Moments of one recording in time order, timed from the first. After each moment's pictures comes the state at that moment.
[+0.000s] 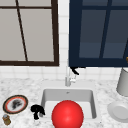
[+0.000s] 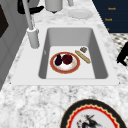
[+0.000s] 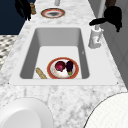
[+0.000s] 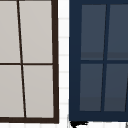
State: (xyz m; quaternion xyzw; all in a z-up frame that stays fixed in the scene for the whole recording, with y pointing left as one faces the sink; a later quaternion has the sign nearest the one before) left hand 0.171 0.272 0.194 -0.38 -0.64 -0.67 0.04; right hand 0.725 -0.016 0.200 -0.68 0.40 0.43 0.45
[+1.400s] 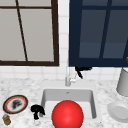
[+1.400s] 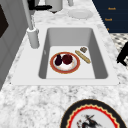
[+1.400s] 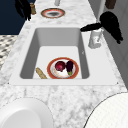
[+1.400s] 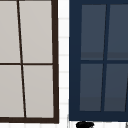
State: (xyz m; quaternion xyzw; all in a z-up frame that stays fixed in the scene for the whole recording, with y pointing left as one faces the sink) left hand 0.171 0.272 0.194 -0.38 -0.64 -0.67 0.04; right hand 0.690 -0.074 0.205 -0.63 0.35 0.48 0.50
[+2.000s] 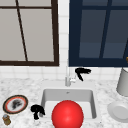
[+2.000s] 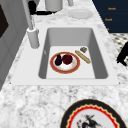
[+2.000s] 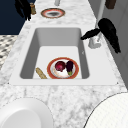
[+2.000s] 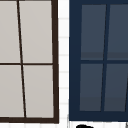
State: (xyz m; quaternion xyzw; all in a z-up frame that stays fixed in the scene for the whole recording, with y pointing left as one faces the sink) left hand 0.171 0.272 0.194 -0.38 -0.64 -0.67 0.04; right hand 0.685 -0.079 0.184 -0.59 0.24 0.55 0.55
